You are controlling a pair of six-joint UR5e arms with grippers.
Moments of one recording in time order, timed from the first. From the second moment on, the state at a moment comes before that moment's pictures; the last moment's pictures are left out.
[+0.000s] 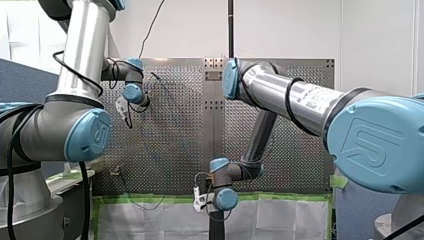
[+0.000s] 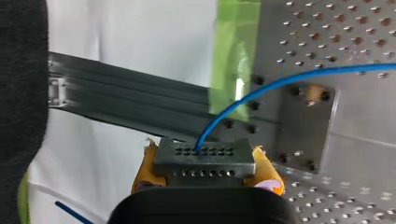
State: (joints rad) left arm 0.04 -1.87 -1.69 -2.75 -1.62 -2.01; right arm 2.36 -0.34 1.36 -0.61 1.75 1.60
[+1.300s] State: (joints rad) left arm 0.03 -1.87 -1.69 -2.75 -1.62 -2.01; right arm 2.18 -0.15 1.50 -0.91 1.69 1.69
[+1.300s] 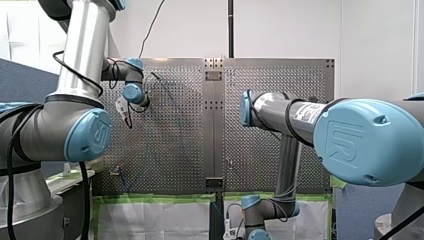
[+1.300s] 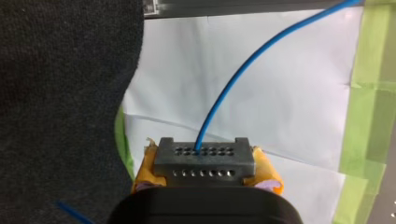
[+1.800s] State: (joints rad) left arm 0.03 -1.87 -1.69 -2.75 -1.63 -2.01; right arm 2.13 -0.27 1.63 -1.03 1.69 1.64
